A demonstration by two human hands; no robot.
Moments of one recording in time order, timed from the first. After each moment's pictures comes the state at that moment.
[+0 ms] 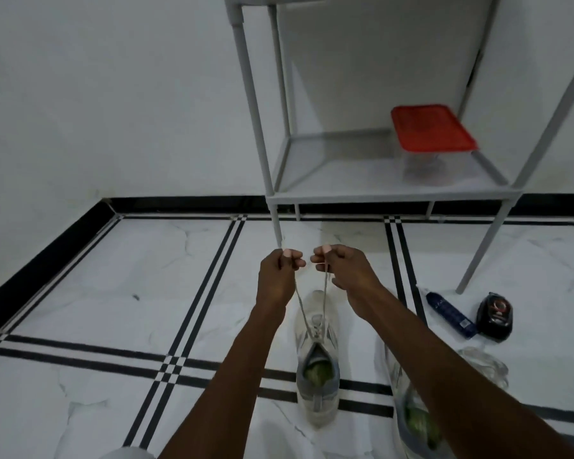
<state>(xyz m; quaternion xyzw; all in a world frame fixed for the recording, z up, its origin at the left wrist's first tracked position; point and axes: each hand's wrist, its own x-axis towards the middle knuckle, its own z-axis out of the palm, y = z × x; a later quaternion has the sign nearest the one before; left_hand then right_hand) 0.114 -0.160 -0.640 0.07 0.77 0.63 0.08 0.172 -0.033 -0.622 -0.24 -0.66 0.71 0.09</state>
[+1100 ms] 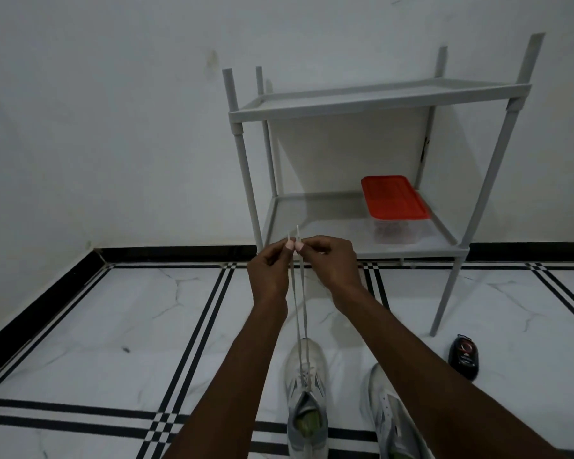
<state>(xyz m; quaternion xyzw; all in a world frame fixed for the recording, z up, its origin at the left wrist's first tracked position) 0.118 -0.131 -0.512 0.09 0.63 0.78 0.03 0.157 -0.027 -0.502 -0.15 -0.73 0.61 0.27</state>
